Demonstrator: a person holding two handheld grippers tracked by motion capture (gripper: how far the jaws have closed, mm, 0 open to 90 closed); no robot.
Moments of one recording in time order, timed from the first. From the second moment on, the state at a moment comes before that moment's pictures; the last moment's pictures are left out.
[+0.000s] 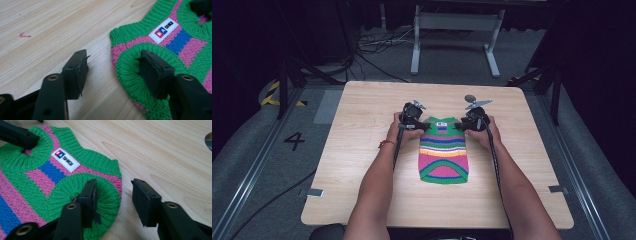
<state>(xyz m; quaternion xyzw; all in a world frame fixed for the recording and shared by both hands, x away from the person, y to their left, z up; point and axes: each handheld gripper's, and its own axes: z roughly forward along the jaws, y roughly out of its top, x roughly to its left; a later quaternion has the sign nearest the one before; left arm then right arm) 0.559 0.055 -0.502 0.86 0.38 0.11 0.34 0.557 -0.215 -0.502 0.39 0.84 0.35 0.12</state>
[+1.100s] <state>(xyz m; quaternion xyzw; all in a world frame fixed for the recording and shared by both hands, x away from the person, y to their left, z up) 0.495 0.060 -0.442 0.87 0.25 0.16 0.39 0.494 -0.227 -0.438 0.28 0.83 0.46 0.15</state>
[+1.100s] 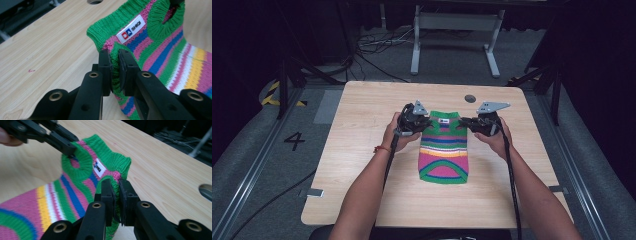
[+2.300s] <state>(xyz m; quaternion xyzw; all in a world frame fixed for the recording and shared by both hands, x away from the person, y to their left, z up) 0.375 0.072 -0.467 0.93 0.09 0.15 0.33 0.384 -0.231 -0.466 0.14 0.90 0.41 0.06</state>
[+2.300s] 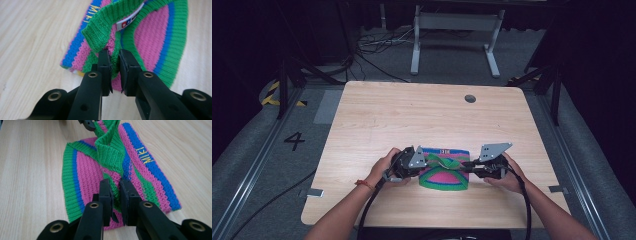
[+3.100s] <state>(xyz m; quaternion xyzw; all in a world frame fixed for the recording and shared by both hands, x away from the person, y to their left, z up) 0.358 0.071 -0.480 0.95 0.06 0.11 0.28 0.359 -0.227 -0.485 0.12 0.93 0.35 0.05</state>
